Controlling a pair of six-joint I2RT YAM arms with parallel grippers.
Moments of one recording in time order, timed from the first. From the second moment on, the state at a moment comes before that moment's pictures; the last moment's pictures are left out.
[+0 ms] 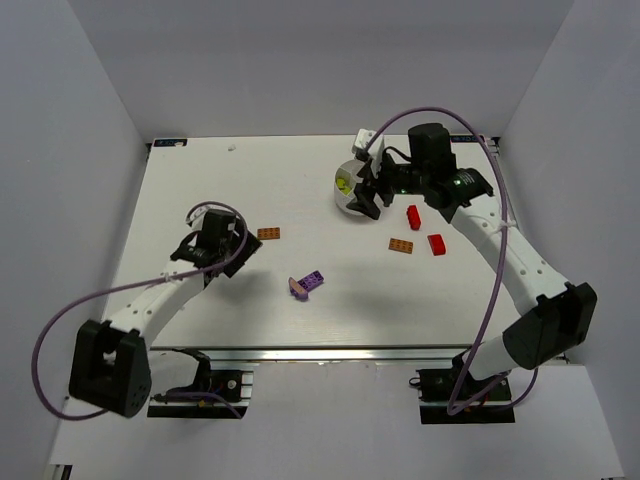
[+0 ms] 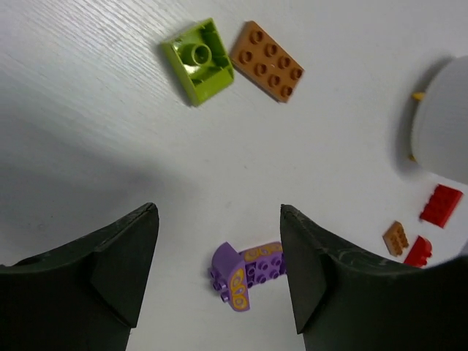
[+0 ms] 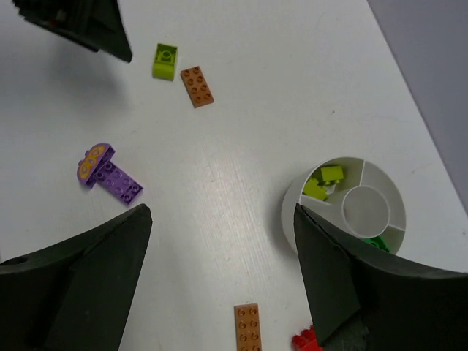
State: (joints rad) left arm -0.32 1.18 0.72 -0.37 -0.14 -1.03; right arm 0.48 1.47 1.51 -0.55 -0.62 -0.55
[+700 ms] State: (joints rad) left arm -0.21 1.76 1.22 -0.62 -0.17 -1.02; right arm 0.20 1.32 1.29 -0.54 -0.71 -0.48
